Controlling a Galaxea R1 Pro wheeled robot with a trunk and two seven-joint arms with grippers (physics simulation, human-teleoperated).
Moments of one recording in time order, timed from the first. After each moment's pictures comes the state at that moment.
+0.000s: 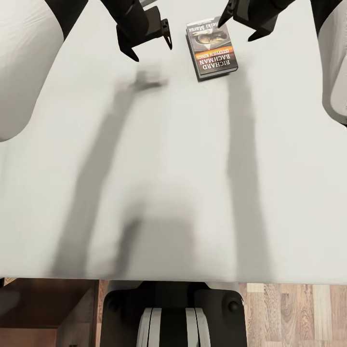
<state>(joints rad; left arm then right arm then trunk) -2.27 -0.15 -0.56 -0.31 1.43 1.05 0.66 -2.24 0.09 -0.35 -0.35 0.05 1.04 -0.01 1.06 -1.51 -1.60</state>
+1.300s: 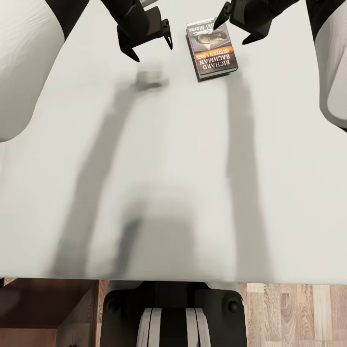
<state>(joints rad) -2.27 -0.15 -0.56 -0.32 1.43 1.05 0.66 -2.23 0.09 -0.35 -0.35 0.05 1.04 0.05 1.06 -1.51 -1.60</state>
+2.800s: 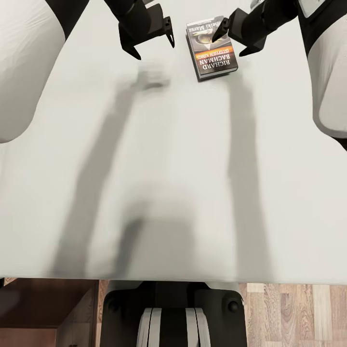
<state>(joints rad) -2.27 -0.15 -0.56 -0.34 1.43 1.05 0.66 -2.18 0.08 -0.35 -0.36 0.05 1.04 0.09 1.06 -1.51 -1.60</state>
